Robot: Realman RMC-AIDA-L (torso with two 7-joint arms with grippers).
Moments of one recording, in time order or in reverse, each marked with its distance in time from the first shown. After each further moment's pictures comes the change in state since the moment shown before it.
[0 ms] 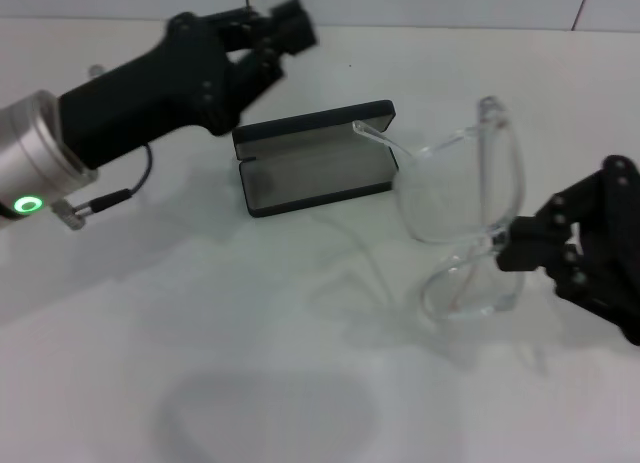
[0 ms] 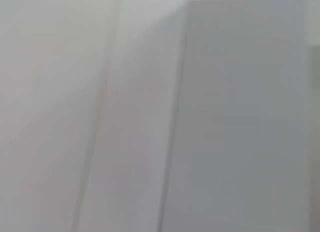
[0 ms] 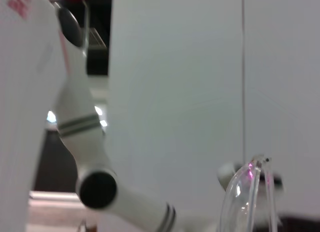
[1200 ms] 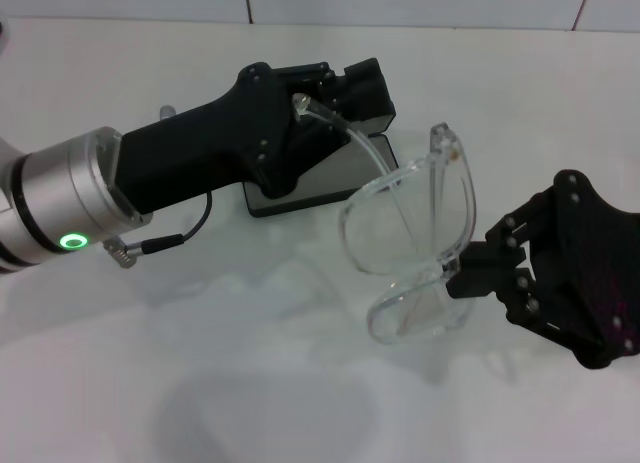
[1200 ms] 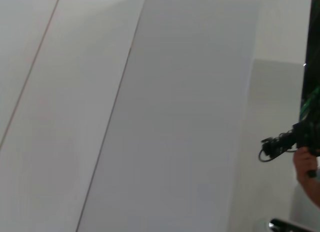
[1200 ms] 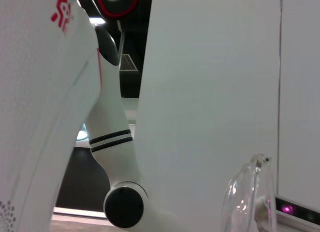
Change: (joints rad) left arm -0.041 -0.003 0.145 -0.077 -0.054 0.094 -0.017; right arm 0.020 0.002 -0.219 0.028 0.158 0.049 -0.079
